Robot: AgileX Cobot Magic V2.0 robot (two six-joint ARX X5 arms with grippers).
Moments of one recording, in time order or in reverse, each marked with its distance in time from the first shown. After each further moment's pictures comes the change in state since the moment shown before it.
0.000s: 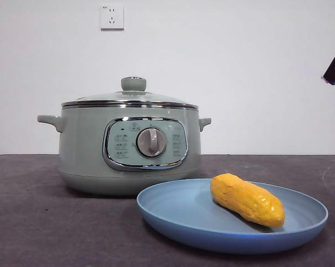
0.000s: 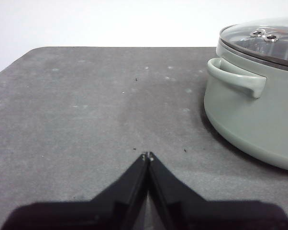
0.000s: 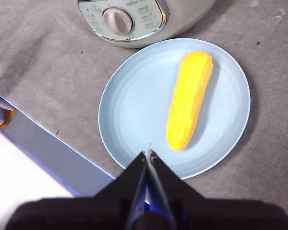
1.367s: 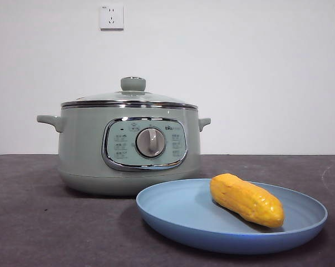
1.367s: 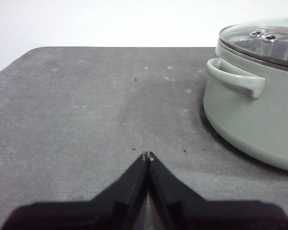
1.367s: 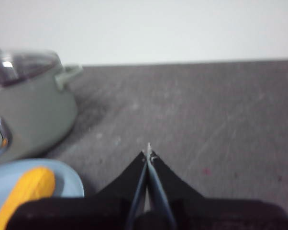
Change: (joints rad) left arm 0.000 0.000 0.000 0.000 0.000 0.000; right arm -0.485 -0.600 -0.579 0.565 0.102 -0.186
